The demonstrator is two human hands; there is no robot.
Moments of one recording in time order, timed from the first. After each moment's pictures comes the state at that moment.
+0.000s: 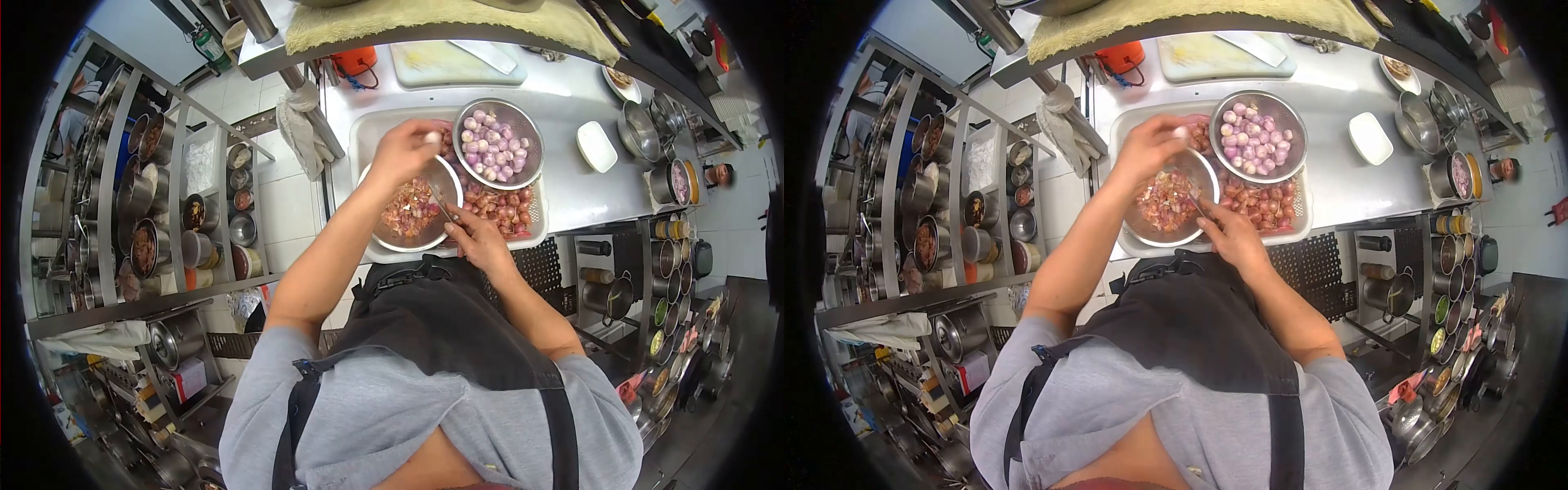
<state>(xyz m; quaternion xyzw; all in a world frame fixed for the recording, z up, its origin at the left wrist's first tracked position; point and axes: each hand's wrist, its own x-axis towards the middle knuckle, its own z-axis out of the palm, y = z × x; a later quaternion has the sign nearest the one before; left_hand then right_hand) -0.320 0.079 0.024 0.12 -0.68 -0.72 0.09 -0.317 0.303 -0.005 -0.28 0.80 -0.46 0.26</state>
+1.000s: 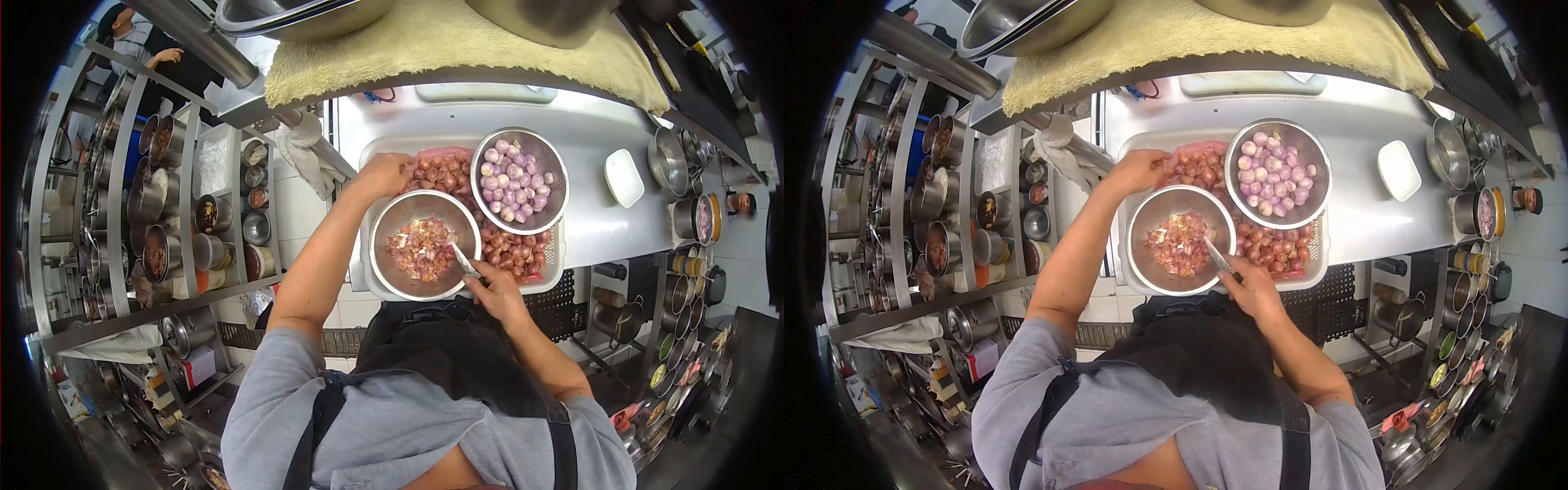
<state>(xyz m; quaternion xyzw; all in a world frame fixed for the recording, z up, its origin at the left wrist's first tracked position) -0.351 -0.006 -0.037 0.19 -0.91 -0.35 -0.06 -0.334 0.321 -0.018 -0.22 0.78 -0.44 0.38</state>
